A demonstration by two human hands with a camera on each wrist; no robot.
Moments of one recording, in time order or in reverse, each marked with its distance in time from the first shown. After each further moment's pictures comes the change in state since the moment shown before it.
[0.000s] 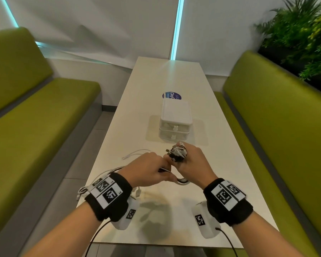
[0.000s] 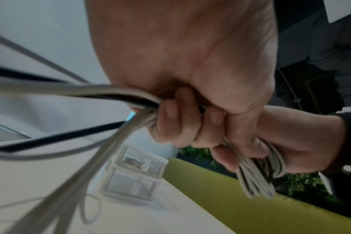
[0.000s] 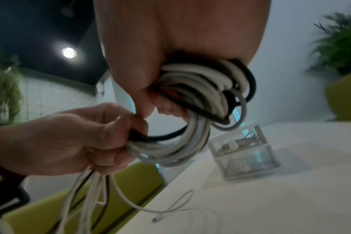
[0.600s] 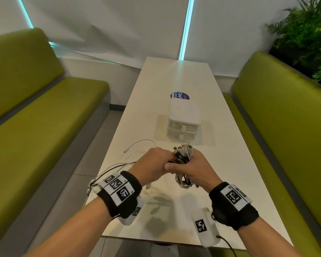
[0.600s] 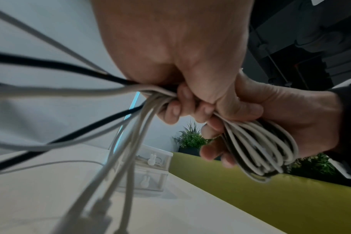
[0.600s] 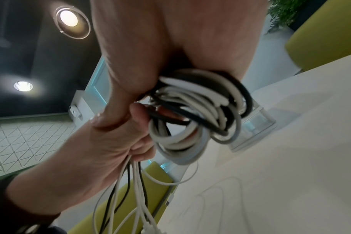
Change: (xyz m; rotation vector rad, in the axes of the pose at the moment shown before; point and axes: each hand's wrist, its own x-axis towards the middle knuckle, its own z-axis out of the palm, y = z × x) left_hand -0.002 0.002 -0.002 0.132 0.108 -0.068; right_hand -0.013 -0.017 0.004 0.483 -0.184 0.126
